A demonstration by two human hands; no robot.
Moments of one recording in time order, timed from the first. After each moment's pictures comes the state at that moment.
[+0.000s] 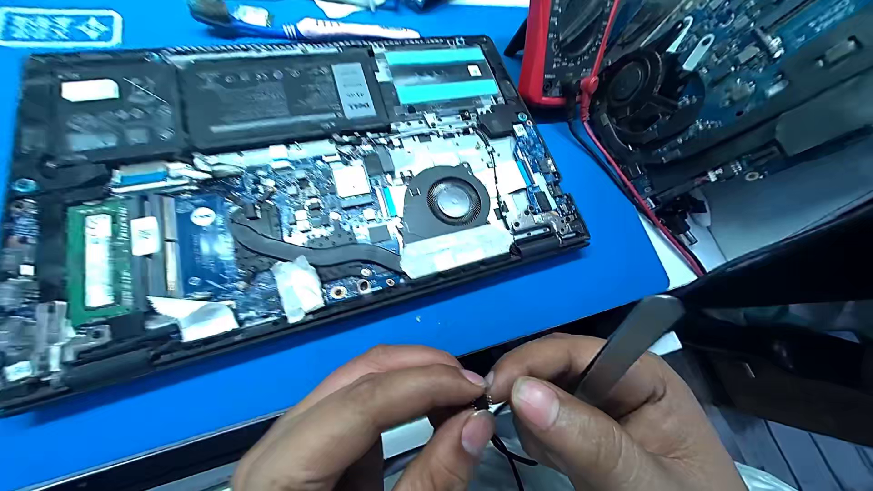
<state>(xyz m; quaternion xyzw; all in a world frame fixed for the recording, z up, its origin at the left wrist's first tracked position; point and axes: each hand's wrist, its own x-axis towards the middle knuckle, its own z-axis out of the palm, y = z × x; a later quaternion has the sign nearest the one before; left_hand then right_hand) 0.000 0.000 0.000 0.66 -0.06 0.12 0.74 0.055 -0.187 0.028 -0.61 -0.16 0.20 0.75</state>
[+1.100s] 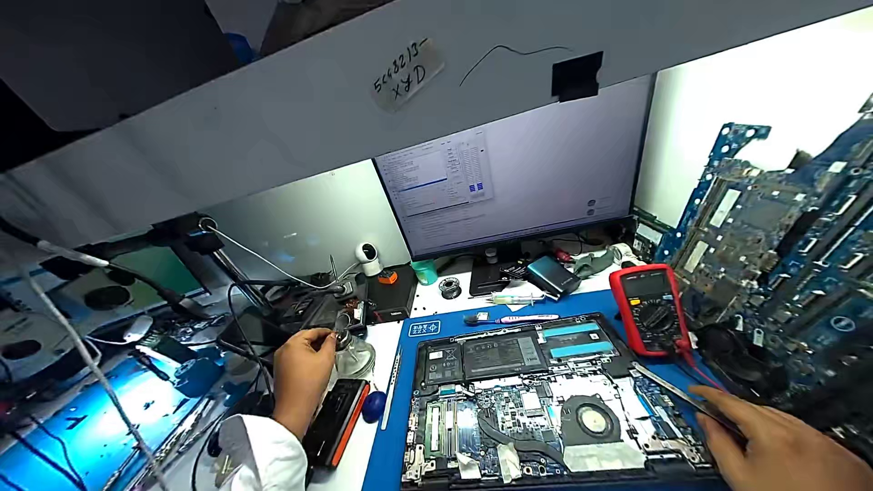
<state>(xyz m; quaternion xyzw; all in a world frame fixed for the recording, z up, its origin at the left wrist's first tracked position) 0.058 0.310 0.089 0.87 0.30 0.37 0.14 0.185 -0.225 0.007 -0.94 -0.20 -0.15 0.24</state>
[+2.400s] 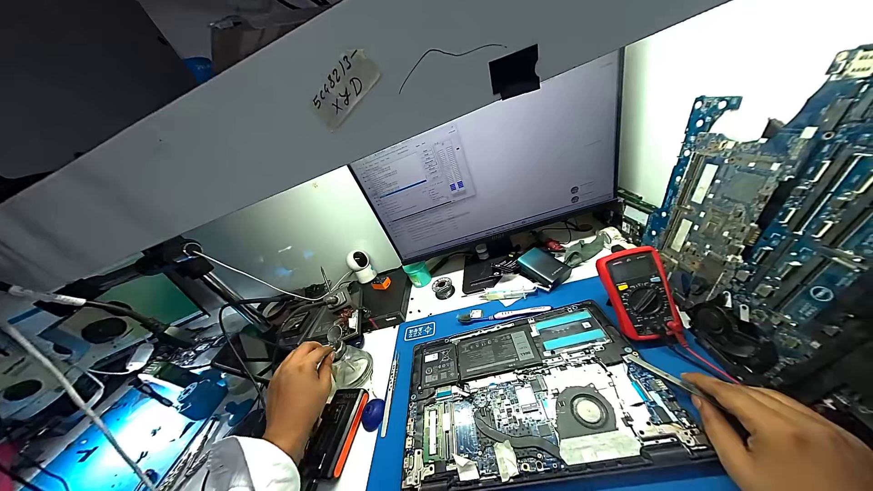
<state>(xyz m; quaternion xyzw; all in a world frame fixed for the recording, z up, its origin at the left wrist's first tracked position) 0.051 0.328 0.075 0.93 0.16 0.31 -0.09 0.183 -0.230 -0.012 -0.91 -0.23 -0.23 0.25</state>
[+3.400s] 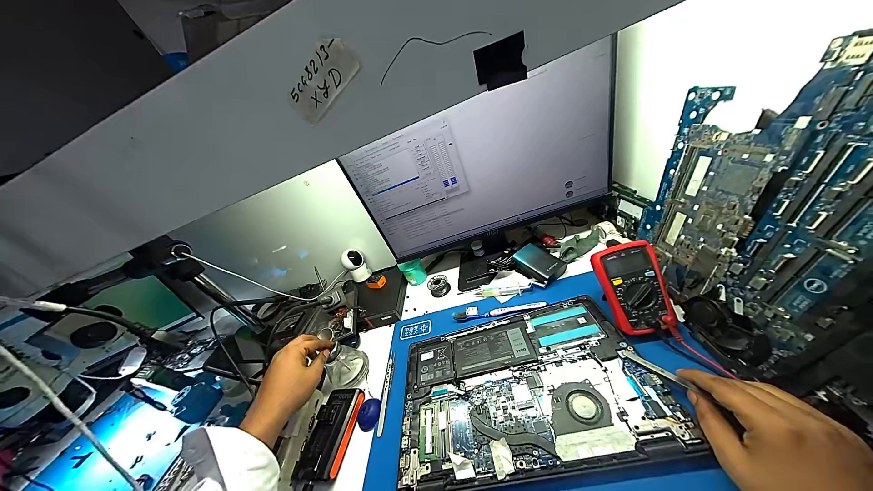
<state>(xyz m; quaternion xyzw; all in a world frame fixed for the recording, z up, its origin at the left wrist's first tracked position) 0.061 0.345 0.101 0.96 0.19 0.20 0.08 0.181 -0.230 -0.013 -0.91 -0.23 -0.25 0.26</state>
